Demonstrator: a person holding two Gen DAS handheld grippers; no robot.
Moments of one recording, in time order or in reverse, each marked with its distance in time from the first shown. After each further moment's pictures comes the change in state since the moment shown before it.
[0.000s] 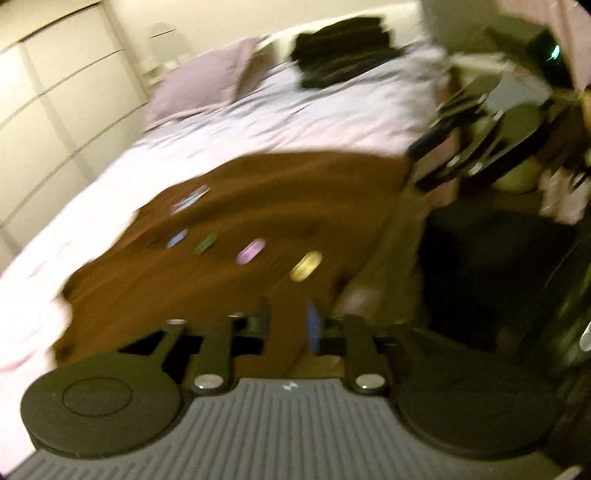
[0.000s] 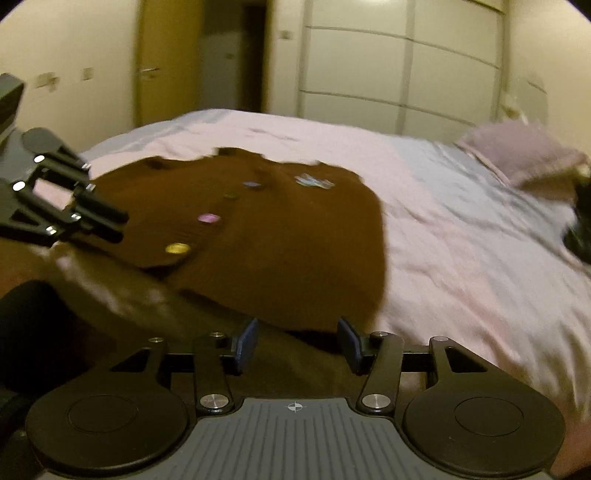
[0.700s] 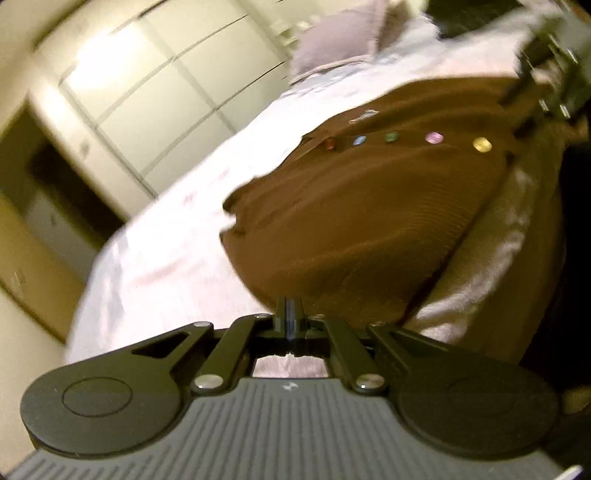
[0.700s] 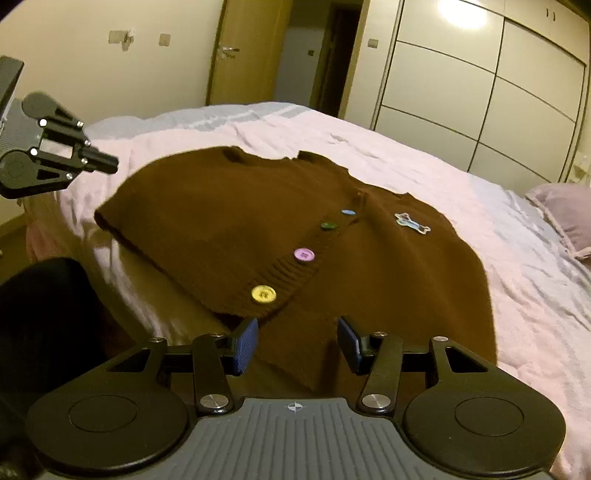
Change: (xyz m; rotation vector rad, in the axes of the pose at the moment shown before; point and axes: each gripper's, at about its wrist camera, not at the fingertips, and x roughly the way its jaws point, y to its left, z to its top) left arm -0.040 0.065 -0.077 -0.168 0.111 0.402; right arm 0.067 0.062 0.039 -0.193 0.004 0.118
